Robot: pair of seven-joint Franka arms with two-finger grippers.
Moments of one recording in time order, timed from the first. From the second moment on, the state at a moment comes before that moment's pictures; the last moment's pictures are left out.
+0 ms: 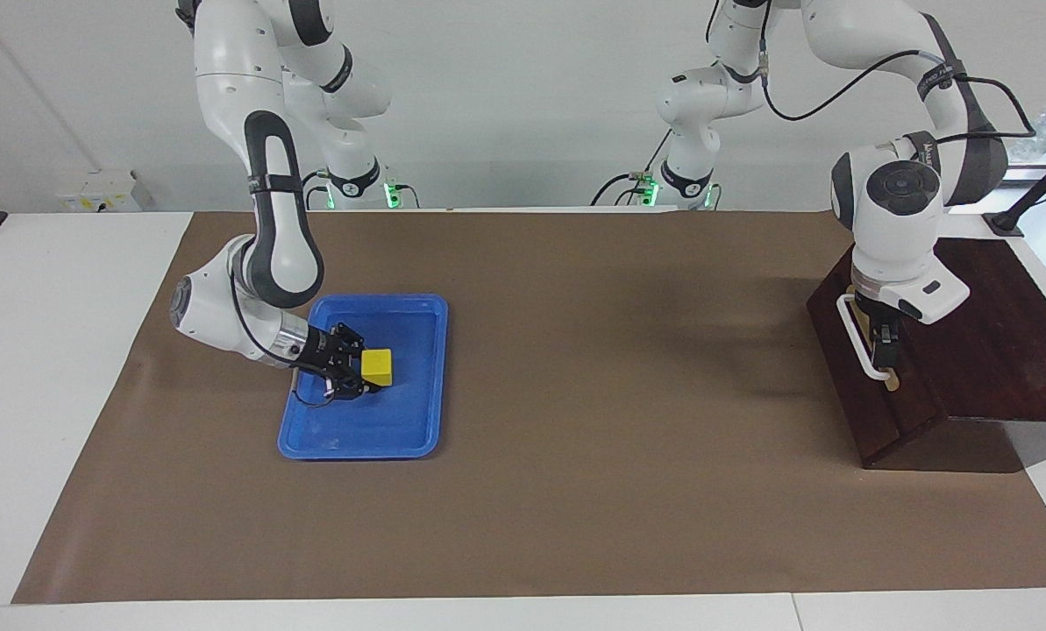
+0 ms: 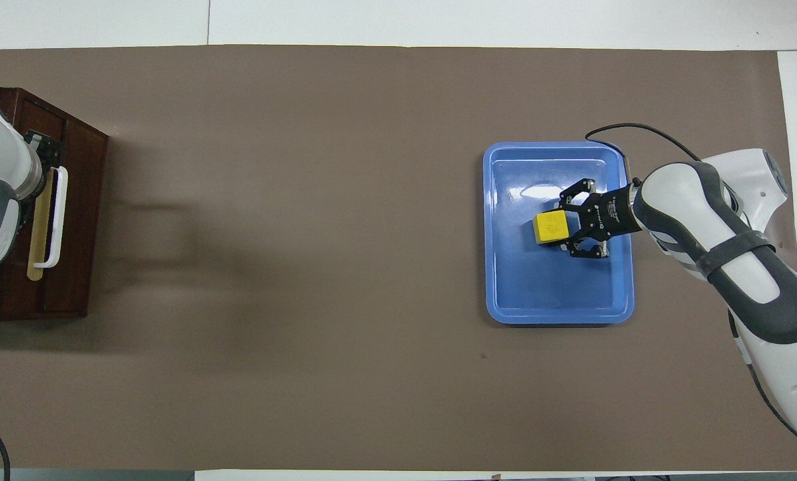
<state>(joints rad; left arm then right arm) 0.17 0.14 -0.18 -1.89 0.51 2.07 -1.41 -0.03 0.37 0.01 -2.01 0.76 2.12 0.97</state>
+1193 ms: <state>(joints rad) 0.14 0.03 -0.19 -1.72 0.03 1.82 -0.49 -0.03 0.26 0.01 -1.85 0.65 1.96 1.03</state>
